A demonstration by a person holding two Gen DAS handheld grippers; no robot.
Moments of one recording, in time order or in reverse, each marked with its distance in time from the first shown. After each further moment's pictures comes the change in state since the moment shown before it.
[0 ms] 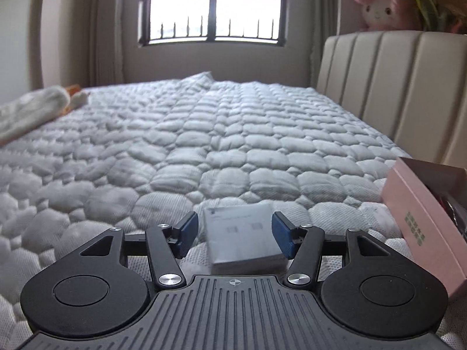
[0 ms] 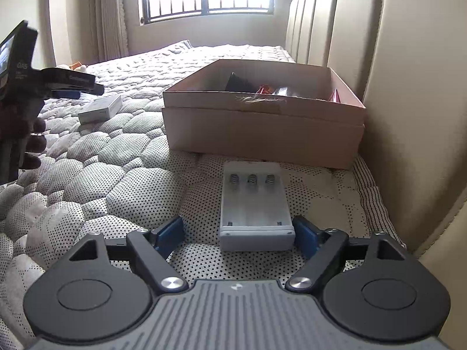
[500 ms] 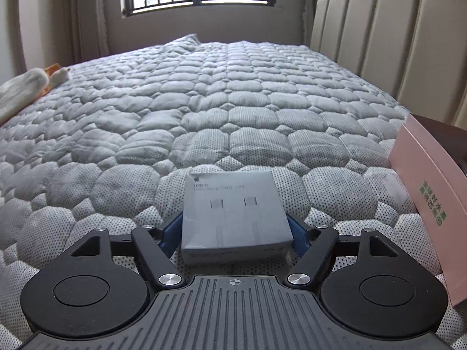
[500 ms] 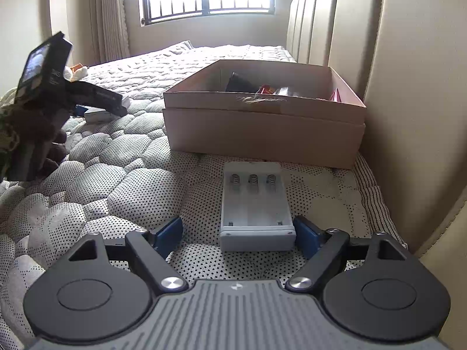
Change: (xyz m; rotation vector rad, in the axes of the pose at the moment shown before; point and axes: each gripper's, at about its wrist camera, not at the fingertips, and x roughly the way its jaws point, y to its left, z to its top) left arm 0.045 -0.026 -0.007 0.066 0.133 -0.013; right arm 0.000 0.000 0.000 0.004 -0.001 0.007
